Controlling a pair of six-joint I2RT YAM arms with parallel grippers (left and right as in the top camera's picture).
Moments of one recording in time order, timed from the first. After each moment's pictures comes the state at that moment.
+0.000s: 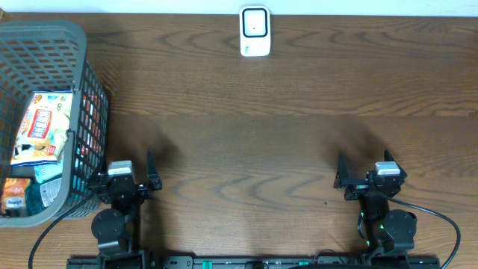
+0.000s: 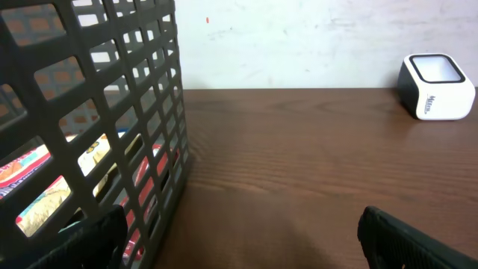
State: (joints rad) left arm 0.16 0.02 0.03 -0.13 0.04 0.06; right arm 0.06 0.03 0.01 -0.07 0.01 -0.01
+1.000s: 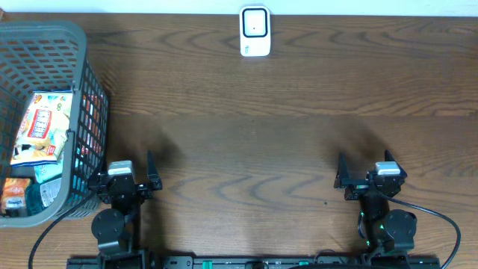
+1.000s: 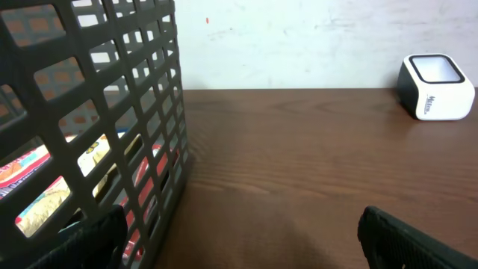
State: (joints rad) left arm 0.16 0.02 0.03 -0.13 0.04 0.06; right arm 0.06 0.03 0.01 -0.07 0.01 -0.01
